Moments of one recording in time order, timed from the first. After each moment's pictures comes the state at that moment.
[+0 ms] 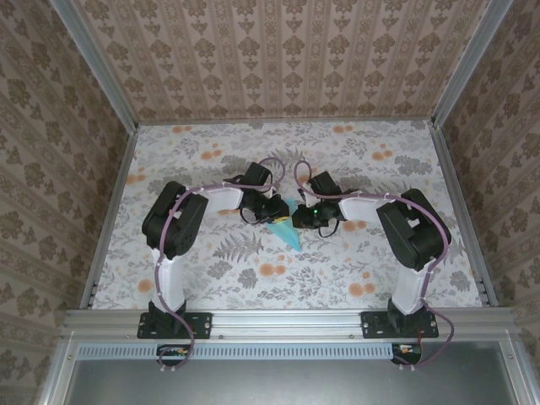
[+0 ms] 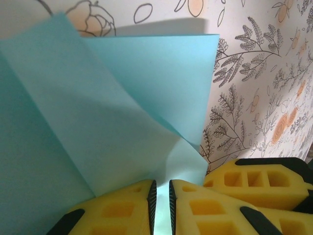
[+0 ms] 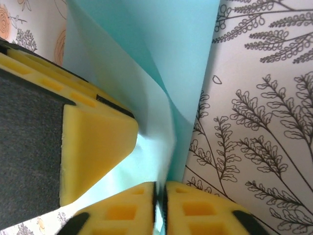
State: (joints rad) left arm -0.62 2.02 1.21 -0.27 0.58 -0.74; right arm 0.48 1.85 0.99 -0.21 -0.43 0.45
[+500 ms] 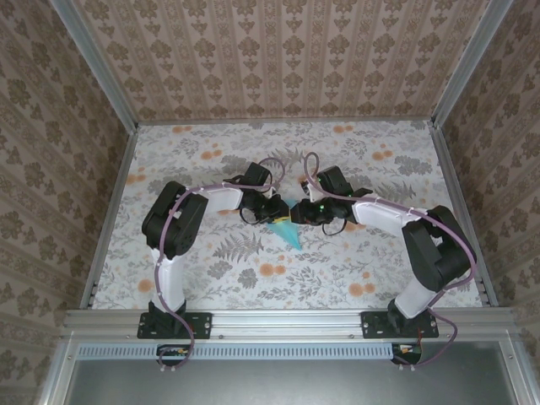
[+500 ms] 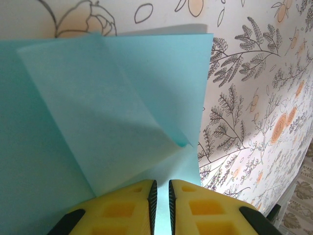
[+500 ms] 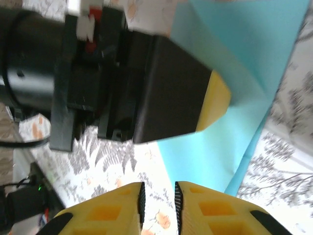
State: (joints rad) left arm -0.61 2.02 1.20 -0.26 0.59 -0.74; right arm 0.47 1.65 0.93 -0.22 -0.57 0.51
